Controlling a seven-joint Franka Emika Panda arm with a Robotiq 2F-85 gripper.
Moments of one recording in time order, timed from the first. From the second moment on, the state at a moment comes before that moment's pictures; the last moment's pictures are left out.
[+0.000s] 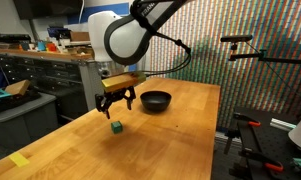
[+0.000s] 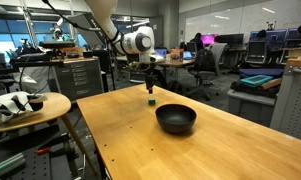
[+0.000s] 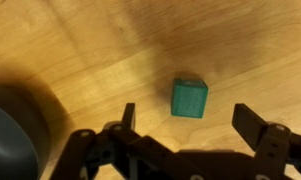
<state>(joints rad) 0.27 0.71 0.05 -1.59 -0.14 2.27 0.85</state>
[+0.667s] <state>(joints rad) 0.27 0.85 0.02 -1.46 -0.10 2.27 0.84</state>
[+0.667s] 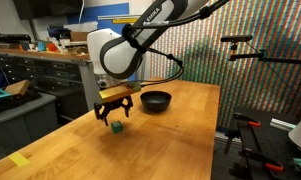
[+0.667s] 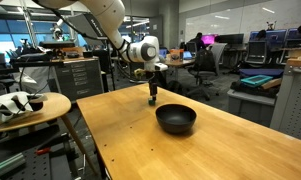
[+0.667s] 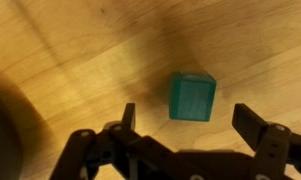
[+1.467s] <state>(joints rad) 0.27 0.91 0.03 -1.42 -0.05 2.27 0.79</state>
